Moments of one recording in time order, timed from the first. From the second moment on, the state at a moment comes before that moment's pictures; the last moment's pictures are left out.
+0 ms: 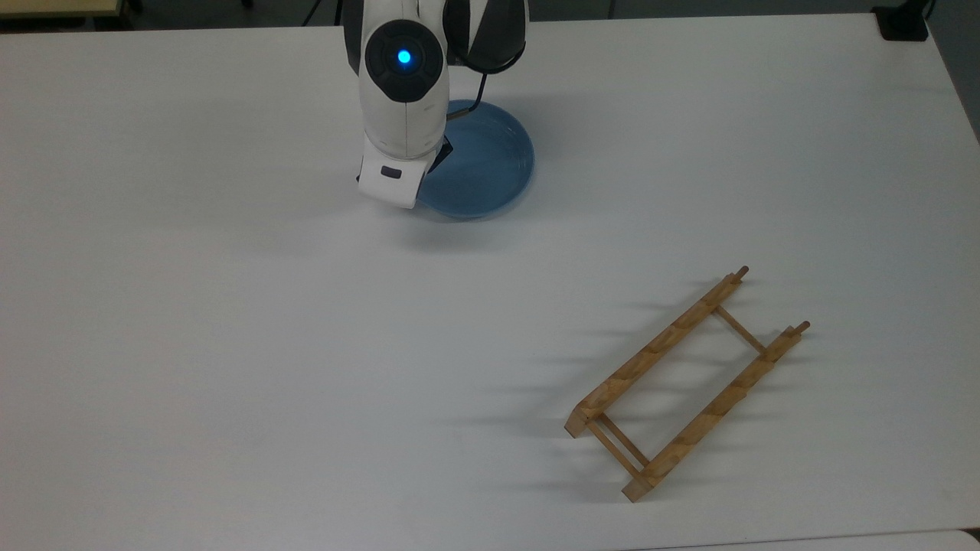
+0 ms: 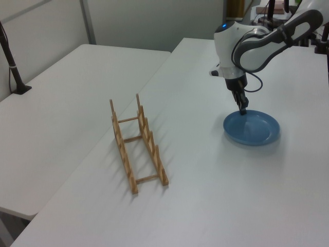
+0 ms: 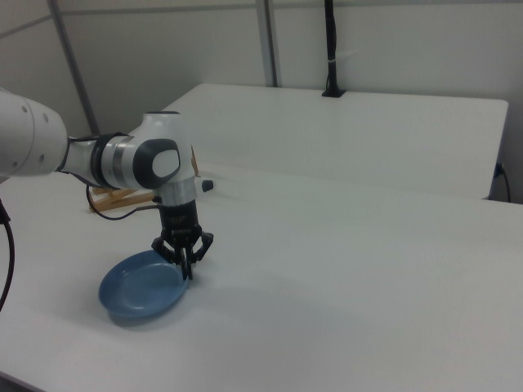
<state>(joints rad) 0.08 0.29 -0.03 -1.94 -0.11 2.00 -0.50</state>
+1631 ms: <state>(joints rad) 0.42 0.25 -0.02 -1.48 -0.58 2.18 0.71</state>
